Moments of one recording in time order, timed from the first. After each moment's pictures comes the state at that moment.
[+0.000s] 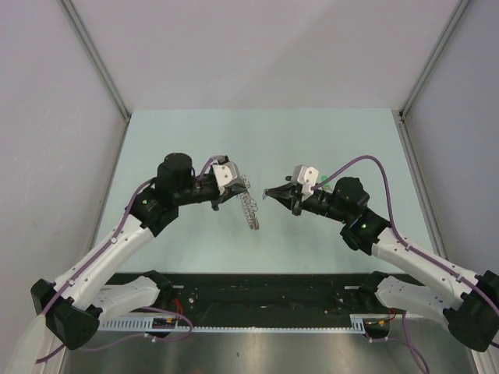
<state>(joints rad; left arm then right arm) -0.60 1.01 0.98 -0.33 0.55 0.40 0.77 0.97 0.72 0.29 -0.43 -0.19</state>
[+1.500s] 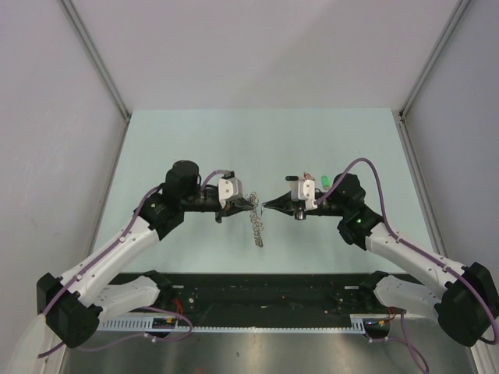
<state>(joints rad) -0.62 1.02 0.87 -0.25 0.78 0.43 0.66 1.05 0.66 0.39 -0.85 -0.36</state>
